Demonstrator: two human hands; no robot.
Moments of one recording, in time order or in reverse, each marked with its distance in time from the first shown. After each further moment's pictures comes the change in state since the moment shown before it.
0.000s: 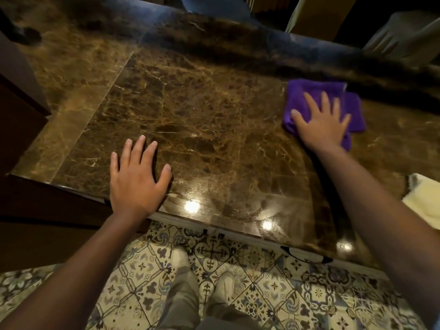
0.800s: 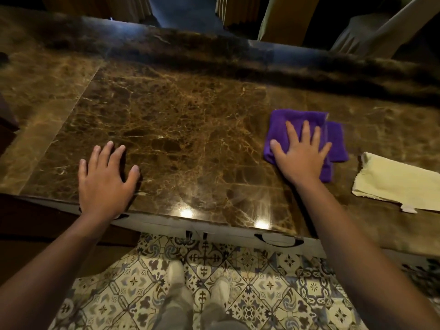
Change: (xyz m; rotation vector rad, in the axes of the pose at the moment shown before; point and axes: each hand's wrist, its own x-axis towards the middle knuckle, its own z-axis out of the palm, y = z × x) left_hand -0.003 0.003 -0.001 -0.004 0.013 0.009; right_hand -0.097 0.063 0.002 -0.001 0.030 0.032
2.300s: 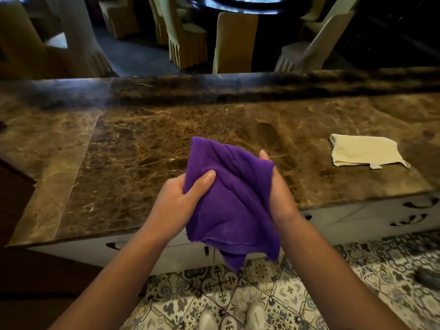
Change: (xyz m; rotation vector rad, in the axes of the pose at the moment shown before) left_hand -0.054 0.076 -0.114 -1.233 -0.558 0.193; right_hand -0.207 -0.141 -0.079 2.002 -0.401 0.327
